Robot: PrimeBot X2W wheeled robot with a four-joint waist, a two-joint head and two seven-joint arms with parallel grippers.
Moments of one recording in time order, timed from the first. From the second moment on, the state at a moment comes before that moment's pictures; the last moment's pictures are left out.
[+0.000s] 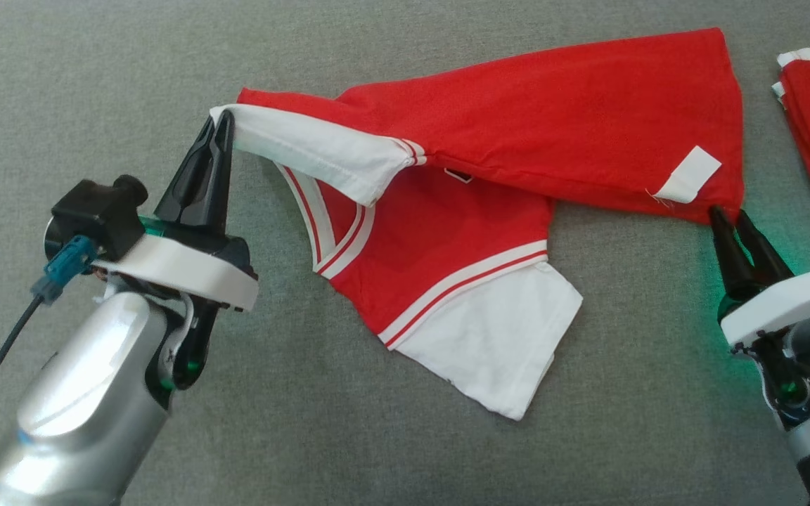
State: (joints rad) left arm -0.56 0.43 -0.63 0.17 -0.73 0.10 -0.13; right arm -0.32 -0.39 0.25 0.47 0.88 0.13 -0.01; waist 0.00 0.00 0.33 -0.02
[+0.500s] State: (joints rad) left arm -0.57 0.43 -0.64 0.19 -0.73 0.10 -0.13; right arm -0.35 -0.44 0.36 0.50 0.97 0.13 -0.07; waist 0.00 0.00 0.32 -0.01
